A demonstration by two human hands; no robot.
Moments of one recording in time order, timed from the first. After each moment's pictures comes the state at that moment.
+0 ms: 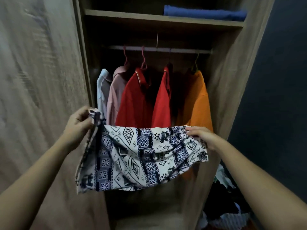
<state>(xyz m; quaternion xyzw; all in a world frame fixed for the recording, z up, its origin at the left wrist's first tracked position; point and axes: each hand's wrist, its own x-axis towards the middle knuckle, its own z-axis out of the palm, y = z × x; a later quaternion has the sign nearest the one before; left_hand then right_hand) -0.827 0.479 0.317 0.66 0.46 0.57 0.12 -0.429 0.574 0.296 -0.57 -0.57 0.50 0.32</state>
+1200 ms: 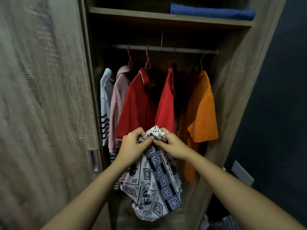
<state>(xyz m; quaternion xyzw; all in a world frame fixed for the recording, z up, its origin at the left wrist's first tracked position) -0.702 0.500 0.273 0.66 0.54 0.49 0.16 -0.537 0.551 0.268 -0.32 -0.81 0.34 0.35</state>
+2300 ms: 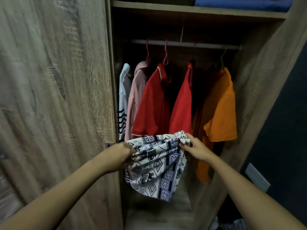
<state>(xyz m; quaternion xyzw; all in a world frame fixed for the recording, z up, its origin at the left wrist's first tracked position) -0.812 0.483 0.246 0.86 0.49 0.07 -0.08 -0.515 0.578 0.235 -0.42 -0.81 0.31 0.27</state>
